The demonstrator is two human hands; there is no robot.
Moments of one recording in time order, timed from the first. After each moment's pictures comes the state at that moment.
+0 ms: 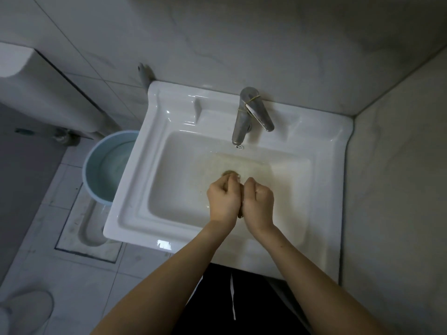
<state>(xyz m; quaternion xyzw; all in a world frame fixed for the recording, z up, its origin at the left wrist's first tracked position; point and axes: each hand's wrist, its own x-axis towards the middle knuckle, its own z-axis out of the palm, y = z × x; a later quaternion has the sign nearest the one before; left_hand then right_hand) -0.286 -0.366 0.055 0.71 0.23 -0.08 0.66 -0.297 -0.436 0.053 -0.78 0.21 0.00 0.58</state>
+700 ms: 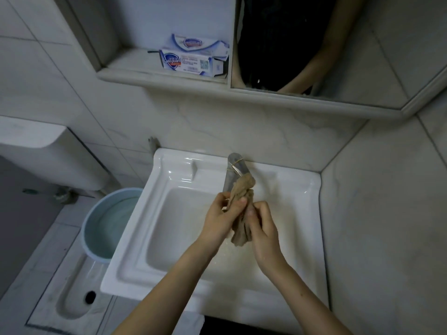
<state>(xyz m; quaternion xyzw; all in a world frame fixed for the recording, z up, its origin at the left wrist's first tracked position) -0.258 -0.355 0.151 0.68 0.09 -0.18 0.71 -0.300 -0.468 0.138 -0.74 0.11 -0.03 0.66</state>
